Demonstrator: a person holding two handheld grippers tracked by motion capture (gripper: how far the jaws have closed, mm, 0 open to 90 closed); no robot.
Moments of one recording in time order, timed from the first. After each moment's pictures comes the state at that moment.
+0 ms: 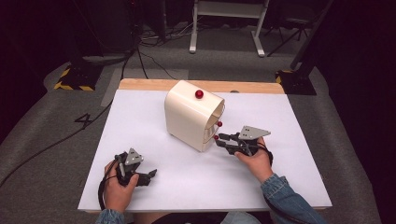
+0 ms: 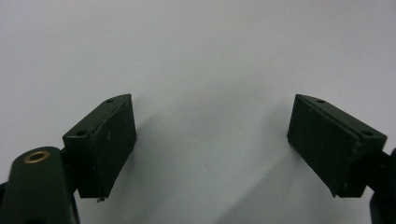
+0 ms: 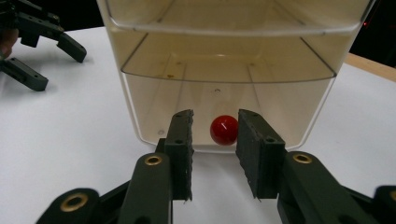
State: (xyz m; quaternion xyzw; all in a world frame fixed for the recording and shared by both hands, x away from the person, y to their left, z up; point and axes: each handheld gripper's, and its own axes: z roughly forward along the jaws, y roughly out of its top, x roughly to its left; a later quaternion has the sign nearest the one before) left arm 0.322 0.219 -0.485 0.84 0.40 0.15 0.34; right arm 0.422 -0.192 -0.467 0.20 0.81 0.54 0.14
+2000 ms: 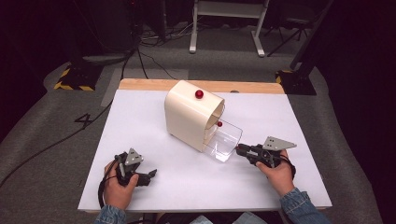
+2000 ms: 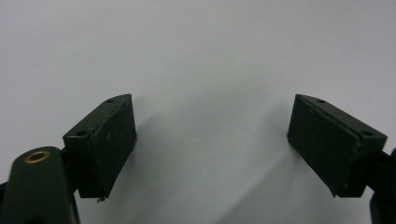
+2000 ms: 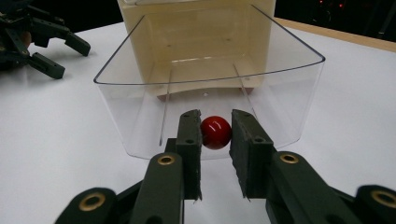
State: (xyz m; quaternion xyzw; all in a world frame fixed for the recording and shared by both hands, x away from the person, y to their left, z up) left arm 0.322 0.219 -0.485 0.84 0.40 0.16 0.34; right arm 0.383 -0.257 -0.468 0.25 0.79 0.54 0.13
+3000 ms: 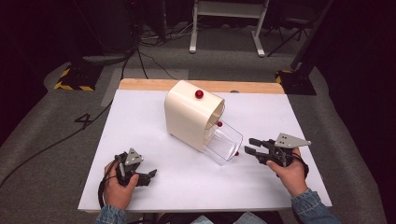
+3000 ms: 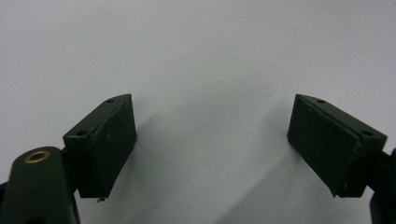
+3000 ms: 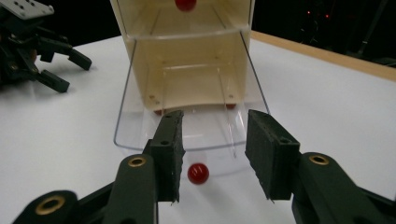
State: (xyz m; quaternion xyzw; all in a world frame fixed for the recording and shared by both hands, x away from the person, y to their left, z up) left arm 0.322 0.219 -0.485 0.84 0.40 0.16 0.34; right arm 0.376 -0.278 -0.434 0.26 0.78 0.55 0.15
